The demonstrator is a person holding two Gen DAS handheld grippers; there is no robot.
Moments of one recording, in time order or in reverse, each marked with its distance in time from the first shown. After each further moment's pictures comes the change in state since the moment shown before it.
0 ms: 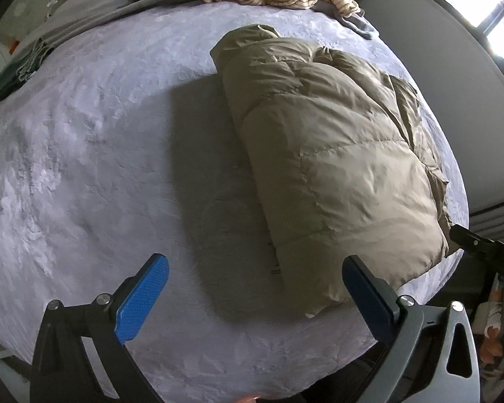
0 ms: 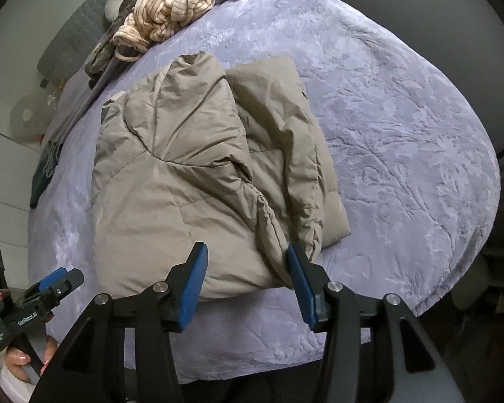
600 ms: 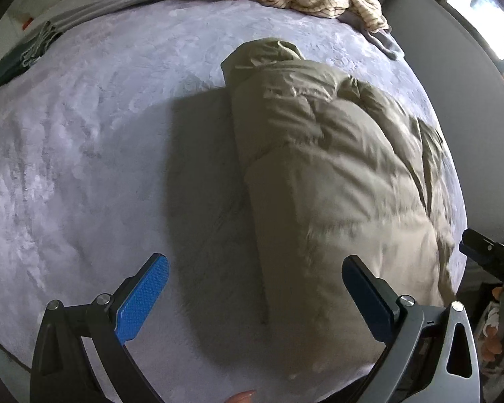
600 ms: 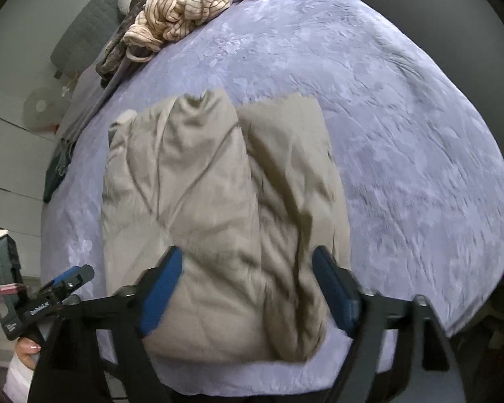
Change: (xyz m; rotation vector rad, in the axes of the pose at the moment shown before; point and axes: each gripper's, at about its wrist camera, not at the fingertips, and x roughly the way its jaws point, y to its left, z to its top) left arm 0.025 0.001 0.060 -0.128 0.021 0.004; right arm 0.020 -0.005 0.084 -0.052 0.058 0.095
